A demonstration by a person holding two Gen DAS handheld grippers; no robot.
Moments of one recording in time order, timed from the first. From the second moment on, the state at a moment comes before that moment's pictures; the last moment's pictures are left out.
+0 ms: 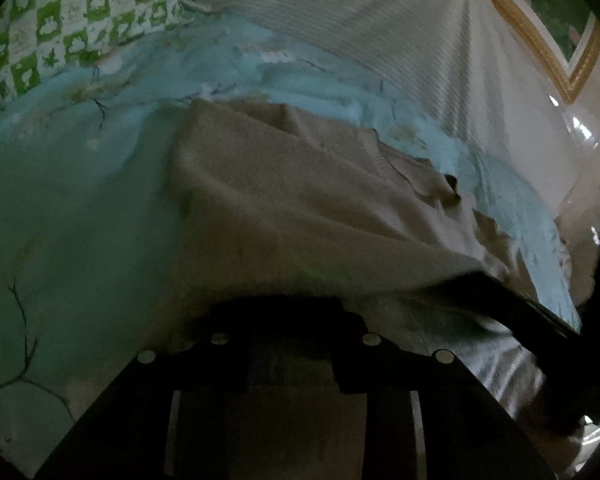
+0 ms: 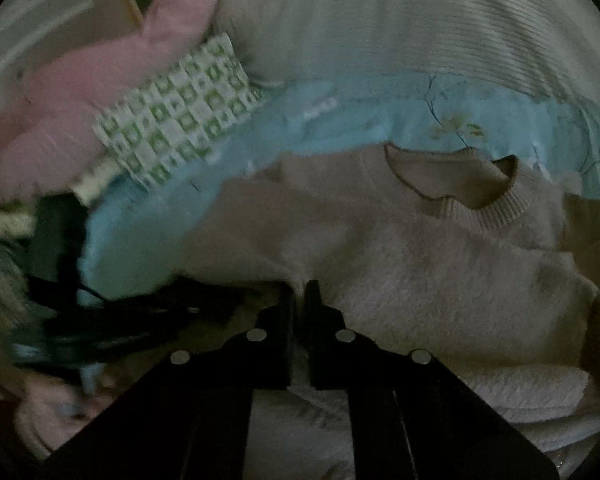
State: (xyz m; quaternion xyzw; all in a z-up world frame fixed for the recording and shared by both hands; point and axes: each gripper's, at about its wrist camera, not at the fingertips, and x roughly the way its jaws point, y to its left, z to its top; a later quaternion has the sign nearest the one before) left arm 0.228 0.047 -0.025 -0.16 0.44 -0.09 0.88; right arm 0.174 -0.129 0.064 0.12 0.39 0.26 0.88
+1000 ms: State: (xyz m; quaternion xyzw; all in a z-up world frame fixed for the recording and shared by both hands) left arm 0.061 0.123 -0.015 -0.12 0.47 -0.08 0.87; right arm -0.024 -0.264 0.067 0.18 0.42 0.08 0.89
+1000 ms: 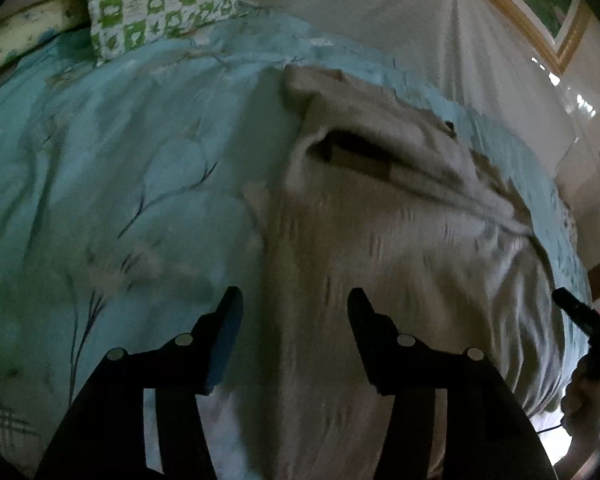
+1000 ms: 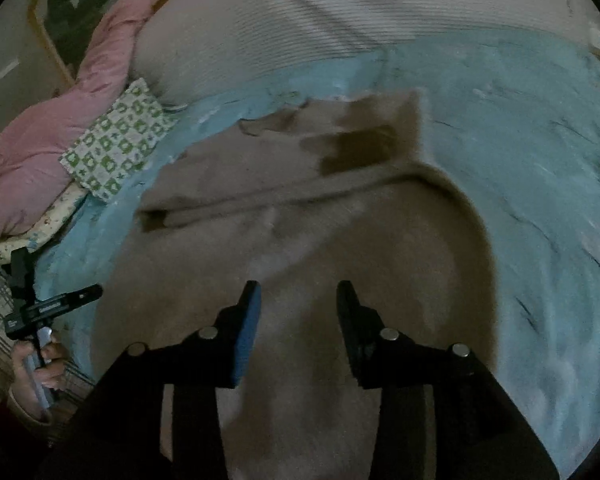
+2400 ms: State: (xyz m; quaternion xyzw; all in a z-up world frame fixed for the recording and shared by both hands) left arm -0.060 0.103 -0.087 -0.09 0.53 -0.24 0.81; right arm -0.178 -0.296 -0.004 0.20 0.50 0.13 0.83
